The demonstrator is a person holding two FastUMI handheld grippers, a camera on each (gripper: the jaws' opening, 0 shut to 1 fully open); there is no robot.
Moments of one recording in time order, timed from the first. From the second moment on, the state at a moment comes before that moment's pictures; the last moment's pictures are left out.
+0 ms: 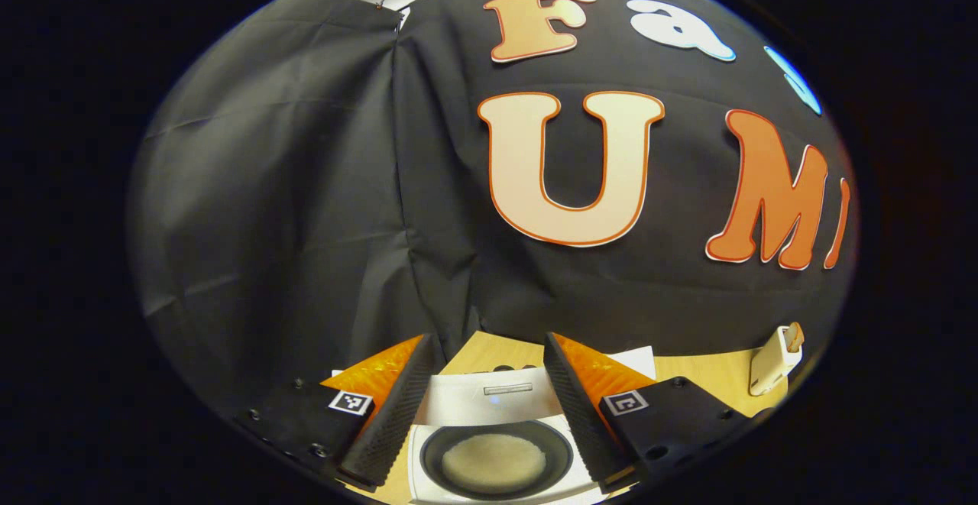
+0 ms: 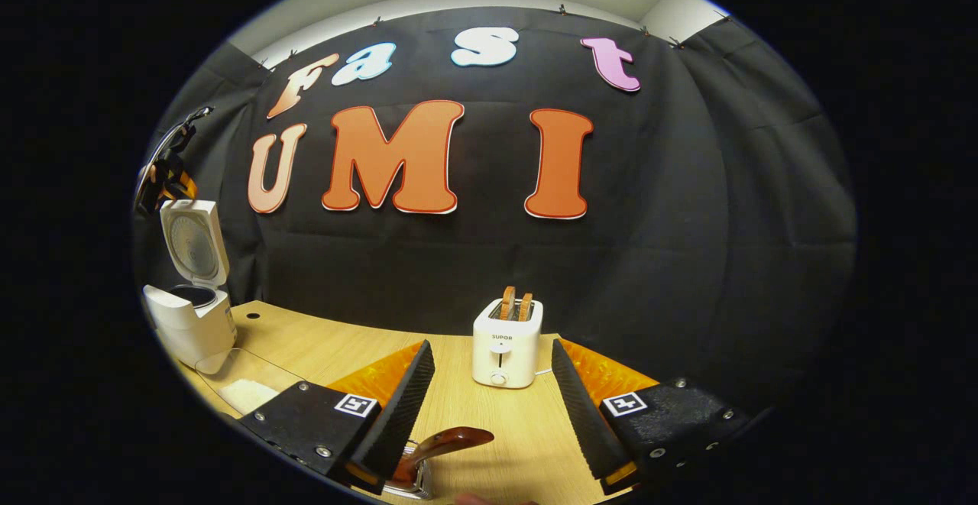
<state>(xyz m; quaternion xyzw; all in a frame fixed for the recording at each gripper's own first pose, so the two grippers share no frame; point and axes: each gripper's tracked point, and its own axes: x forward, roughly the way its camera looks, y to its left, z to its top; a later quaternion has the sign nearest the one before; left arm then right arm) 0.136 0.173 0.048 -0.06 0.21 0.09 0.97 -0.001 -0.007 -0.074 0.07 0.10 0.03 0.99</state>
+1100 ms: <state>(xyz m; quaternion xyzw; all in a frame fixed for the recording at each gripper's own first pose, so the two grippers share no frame) 0.023 0.104 -0.144 -0.03 0.32 0.04 0.94 0.003 0.025 -0.092 0.08 0.11 0.07 0.99</state>
